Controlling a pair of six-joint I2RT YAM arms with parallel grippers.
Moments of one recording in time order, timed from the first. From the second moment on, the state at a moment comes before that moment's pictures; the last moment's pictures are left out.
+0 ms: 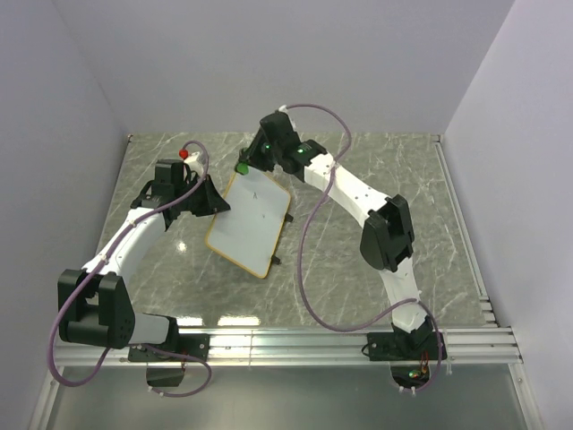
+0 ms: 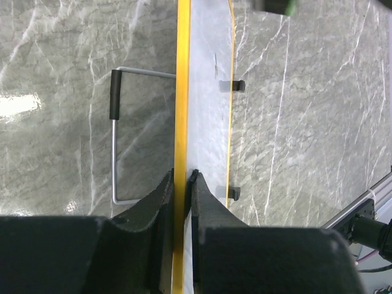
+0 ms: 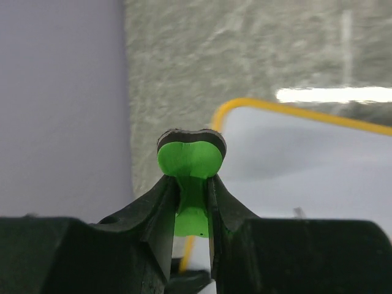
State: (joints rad) left arm -0.14 1.34 0.98 -0.36 0.46 -0.33; right arm 0.70 2.16 2.09 -0.47 -0.01 0.98
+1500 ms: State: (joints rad) left arm -0.15 1.30 0.95 -0.39 0.43 -0.34; right arm 0.70 2.02 1.52 -0.42 0.02 1.01
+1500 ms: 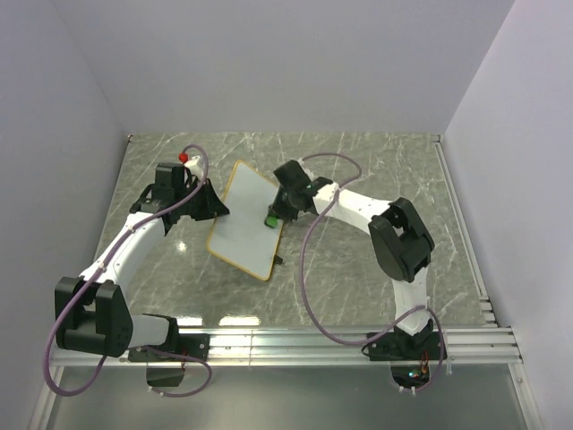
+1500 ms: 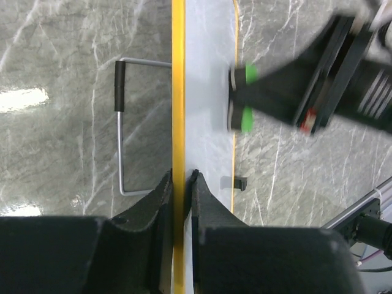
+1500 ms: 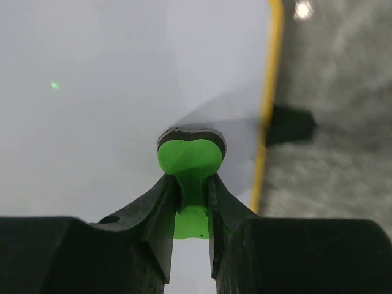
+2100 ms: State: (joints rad) left arm -0.16 1.29 0.95 -0.38 0.43 -0.34; right arm 0.73 1.91 1.43 -0.48 0.08 0.99
